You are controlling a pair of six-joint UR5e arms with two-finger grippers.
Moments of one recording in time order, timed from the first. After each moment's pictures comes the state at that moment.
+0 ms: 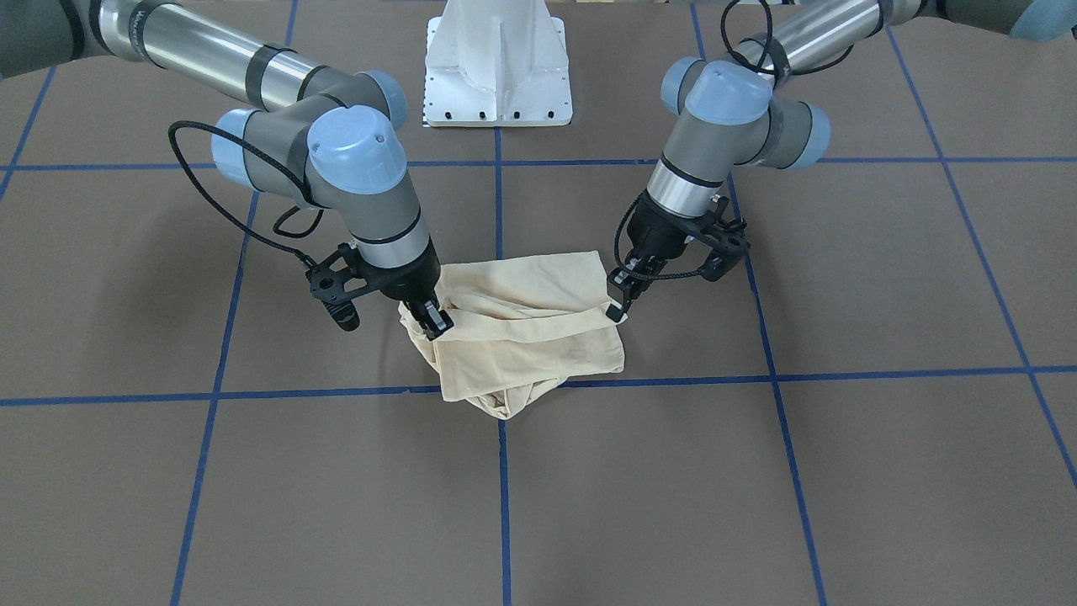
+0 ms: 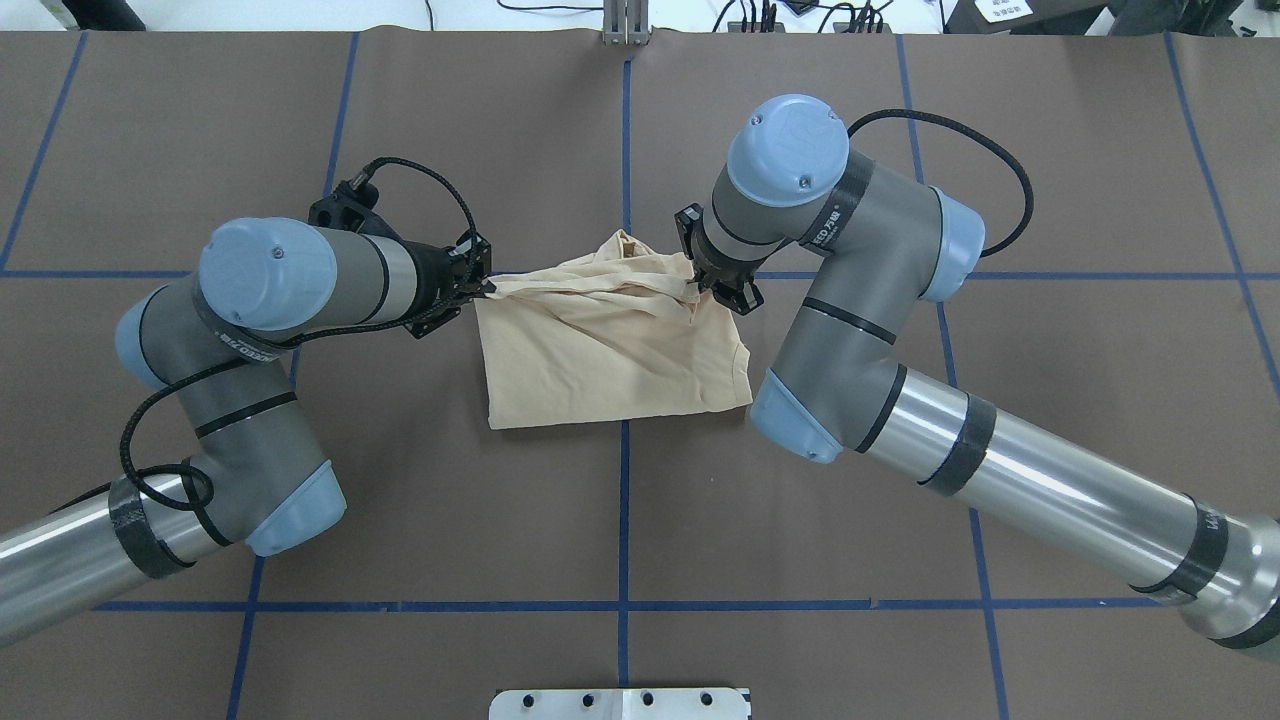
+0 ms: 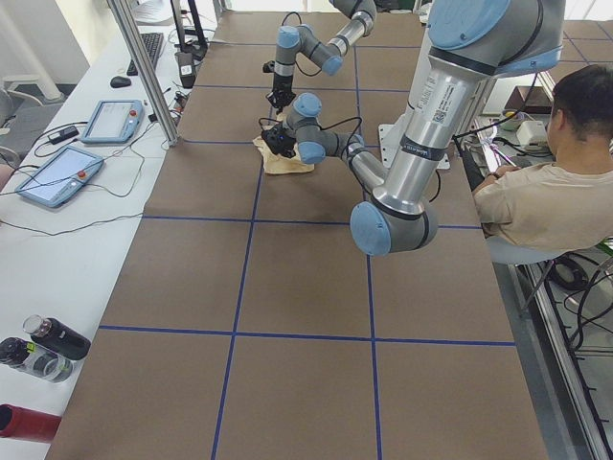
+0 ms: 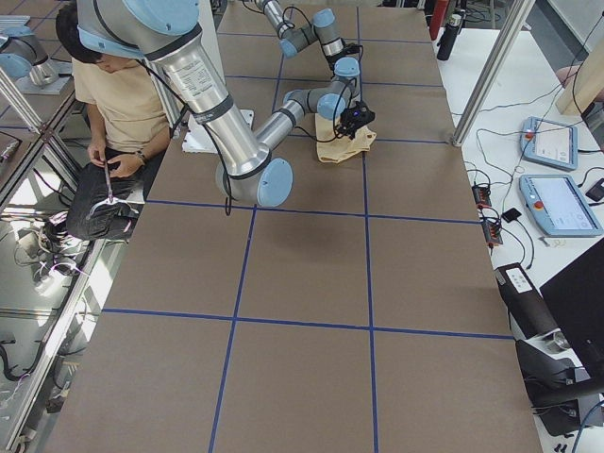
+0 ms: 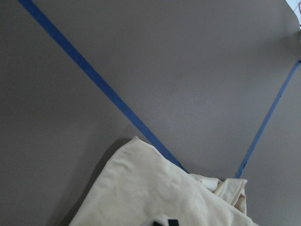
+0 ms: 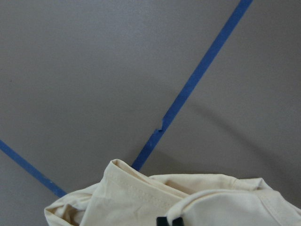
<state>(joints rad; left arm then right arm) -0.62 -2.06 -1.62 -2.19 -1.70 -2.01 0.65 -0.83 1.46 -1.38 1.90 2.12</state>
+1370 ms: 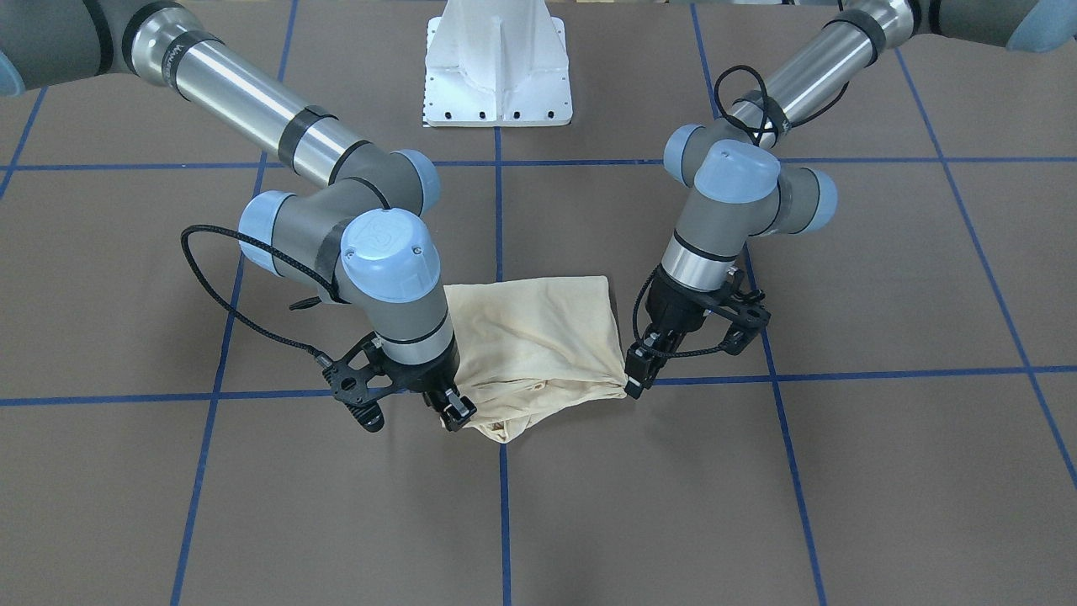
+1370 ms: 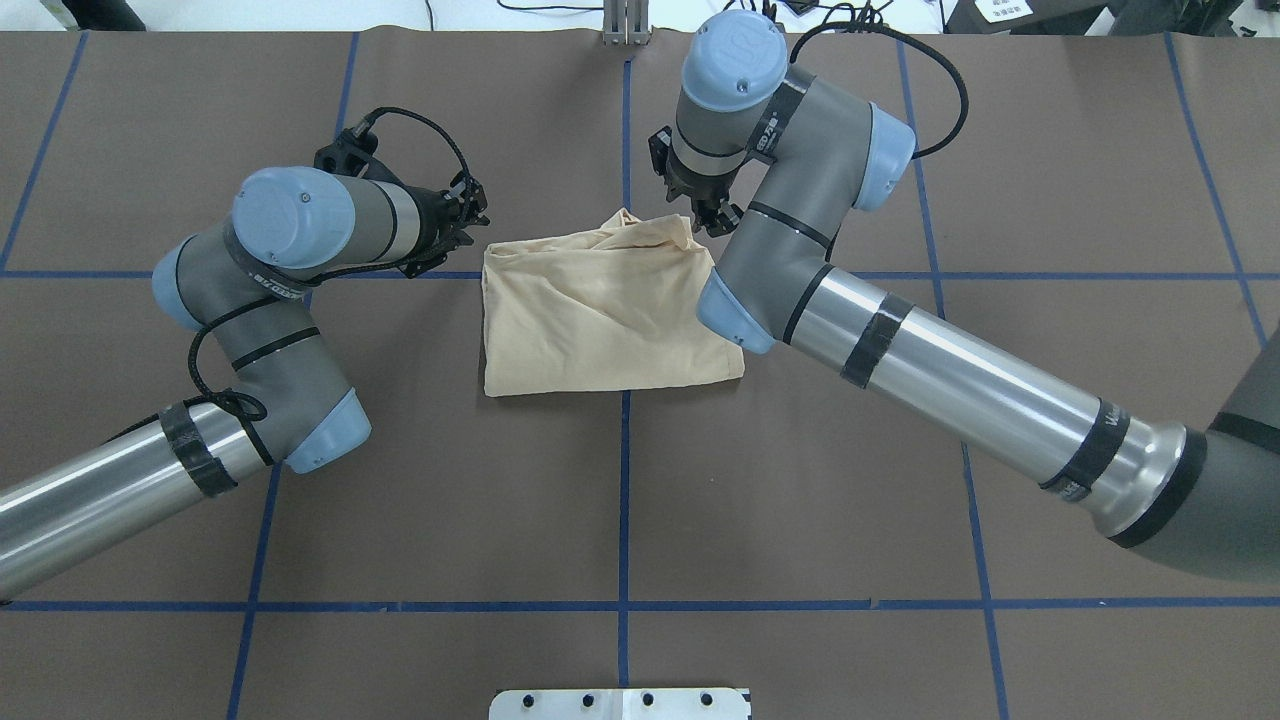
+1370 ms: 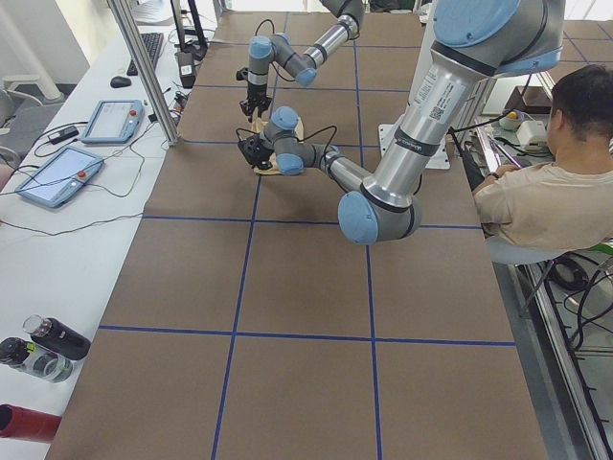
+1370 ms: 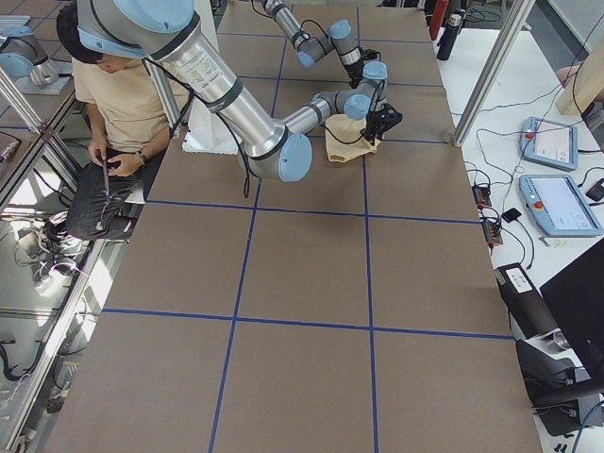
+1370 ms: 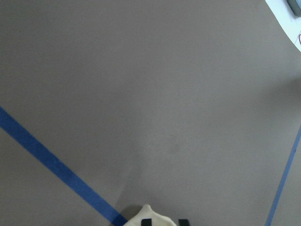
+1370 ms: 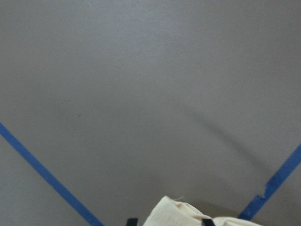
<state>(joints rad) -0.70 -2.16 -1.38 -2.33 -1.67 -1.95 0.75 -0.62 1.11 -1.27 1.92 1.94</state>
